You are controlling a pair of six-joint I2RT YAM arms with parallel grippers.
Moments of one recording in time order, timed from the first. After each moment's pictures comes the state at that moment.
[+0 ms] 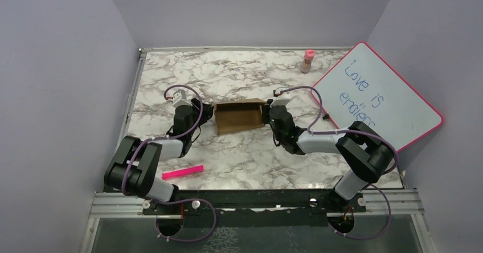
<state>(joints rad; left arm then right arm) -0.28 1.43 0.38 0.75 -0.09 -0.80 0.80 1.64 0.68 0.68 0.56 0.39</state>
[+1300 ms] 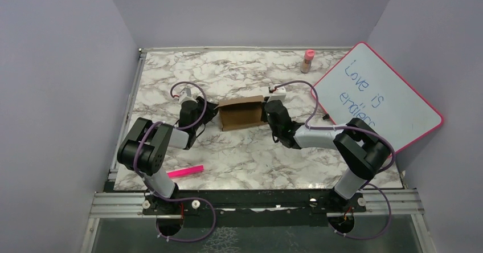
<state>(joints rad) -0.28 1.67 0.48 0.82 0.03 -0.92 0.79 1.68 0.76 0.55 0.53 0.36</state>
